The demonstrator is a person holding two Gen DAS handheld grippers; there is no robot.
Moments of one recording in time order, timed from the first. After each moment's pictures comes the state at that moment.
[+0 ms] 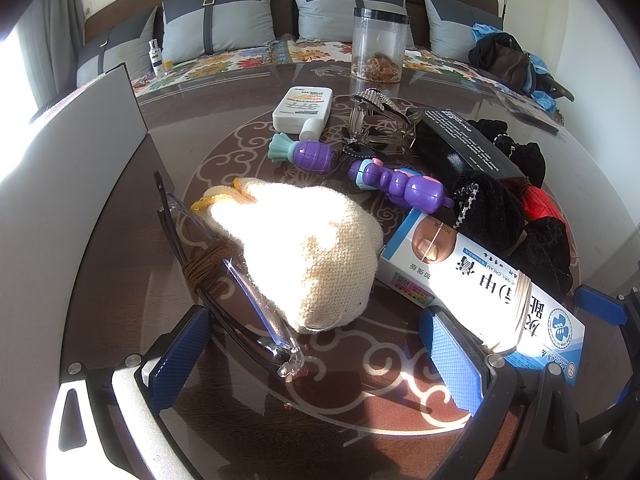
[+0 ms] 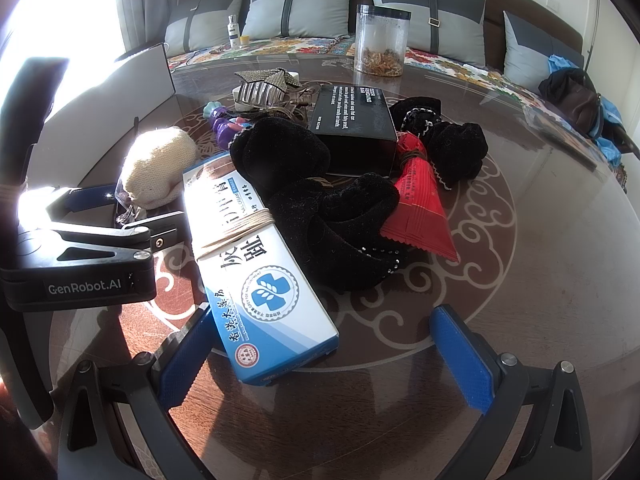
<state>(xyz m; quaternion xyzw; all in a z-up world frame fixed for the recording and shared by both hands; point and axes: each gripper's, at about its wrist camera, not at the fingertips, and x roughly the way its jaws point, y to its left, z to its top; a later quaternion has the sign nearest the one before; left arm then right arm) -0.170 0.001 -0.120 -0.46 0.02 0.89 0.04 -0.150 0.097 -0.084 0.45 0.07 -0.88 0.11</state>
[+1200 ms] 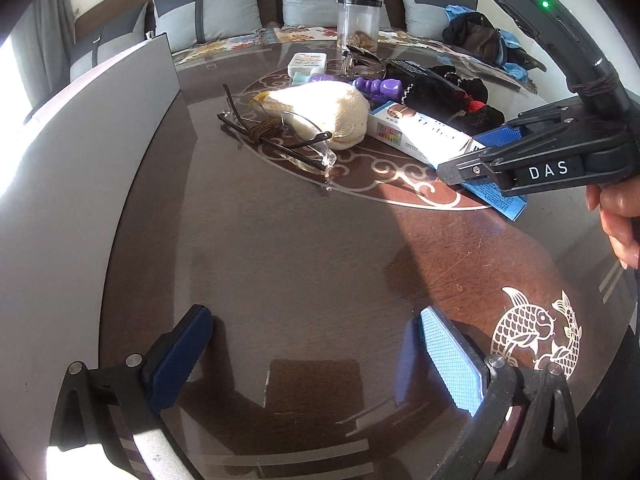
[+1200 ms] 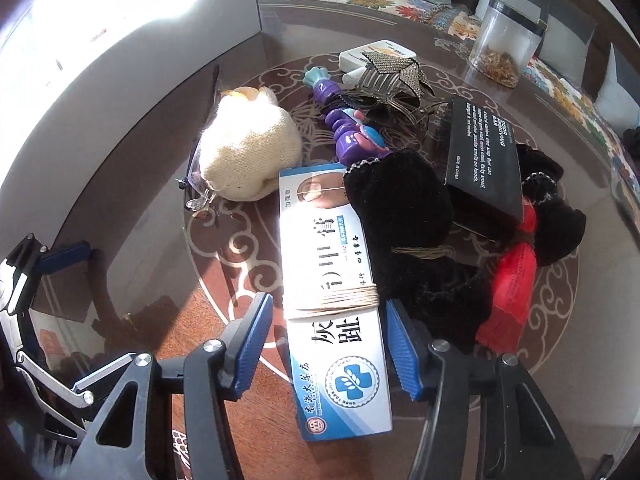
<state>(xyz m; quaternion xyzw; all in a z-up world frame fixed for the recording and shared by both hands) -0.049 -0.042 -0.117 -0.48 0.04 0.88 0.08 -0.178 0.033 -0.067 0.53 0.17 -0.80 0.23</state>
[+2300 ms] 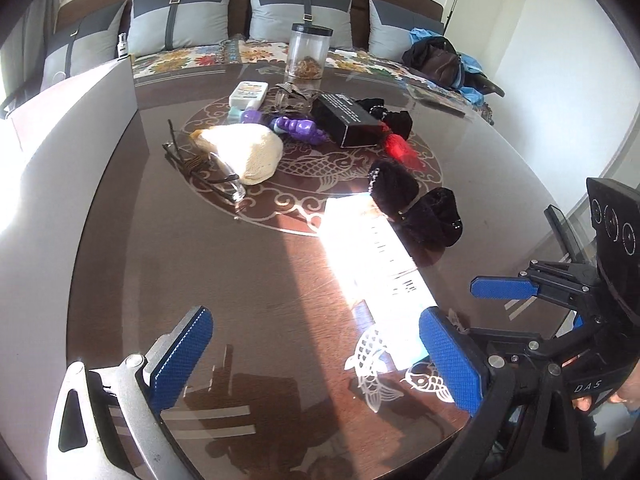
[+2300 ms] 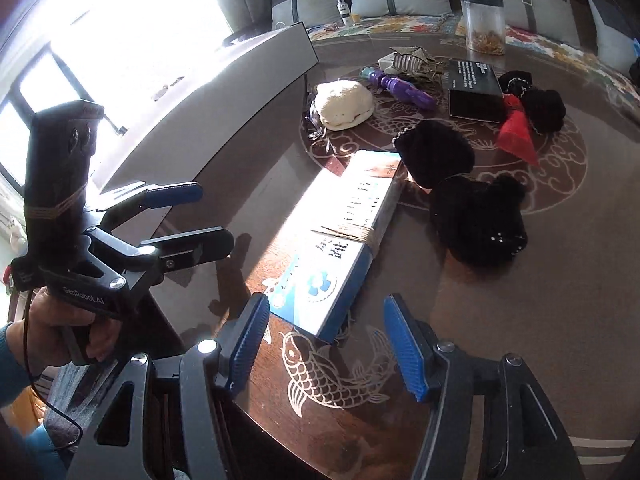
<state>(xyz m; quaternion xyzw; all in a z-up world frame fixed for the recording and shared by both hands) -0.033 0.001 -0.070 -0.46 -0.03 0.87 0.16 -0.053 0.102 -0.057 0.49 0.02 -0.82 0.31</state>
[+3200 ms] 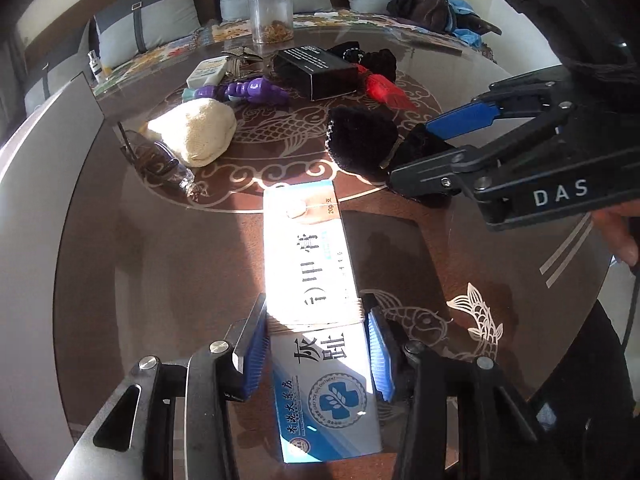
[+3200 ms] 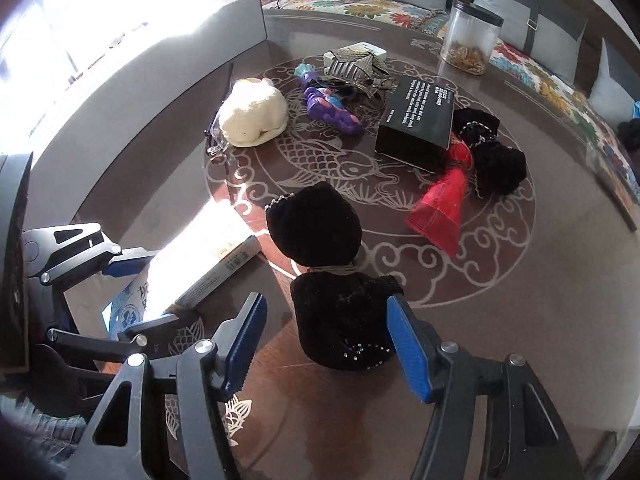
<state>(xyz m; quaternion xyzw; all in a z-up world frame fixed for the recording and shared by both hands) -0.037 0.039 -0.097 -0.50 0.07 0.85 0.15 -0.138 0.097 -0.041 0.52 0.16 -0.80 0.25</state>
